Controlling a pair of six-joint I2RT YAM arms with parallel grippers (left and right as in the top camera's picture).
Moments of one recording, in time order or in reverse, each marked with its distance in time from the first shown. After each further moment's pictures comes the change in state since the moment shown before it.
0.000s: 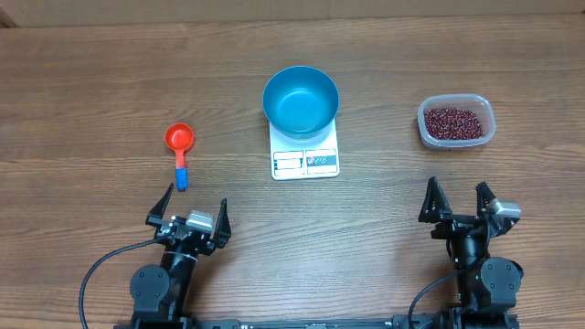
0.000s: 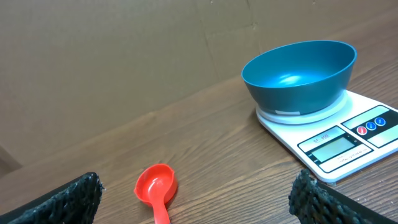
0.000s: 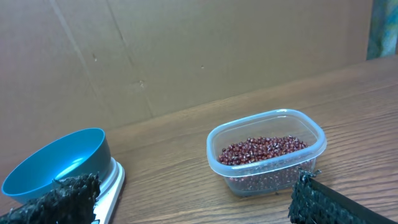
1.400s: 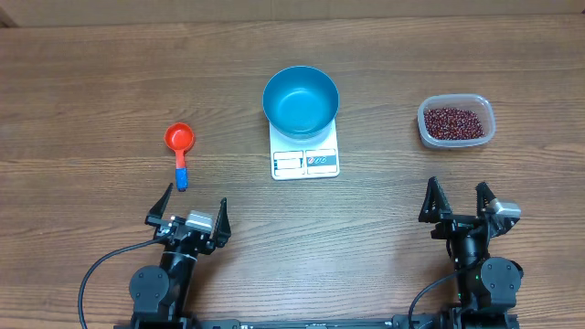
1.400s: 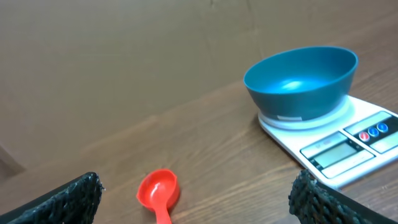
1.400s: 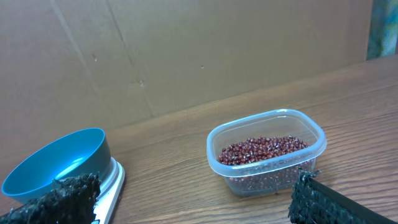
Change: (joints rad) left arm 0.000 0.000 0.000 0.028 -0.003 0.000; right arm 0.000 0.000 0.000 0.000 0.000 0.000
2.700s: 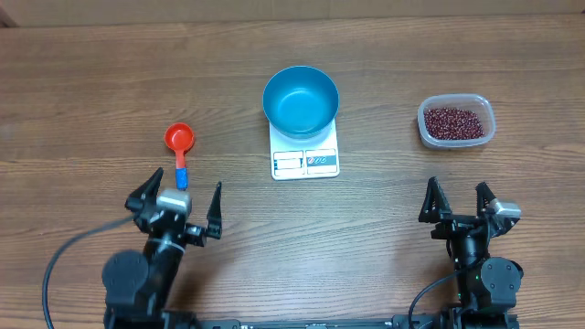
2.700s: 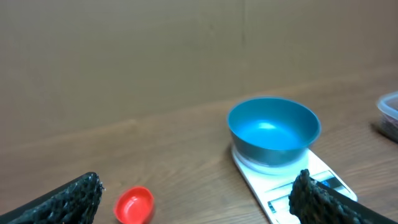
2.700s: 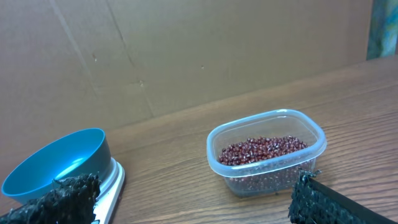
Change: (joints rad) left arm 0.000 0.322 0.408 -0.179 0.055 -0.238; right arm 0.000 0.000 0.000 0.000 0.000 0.000
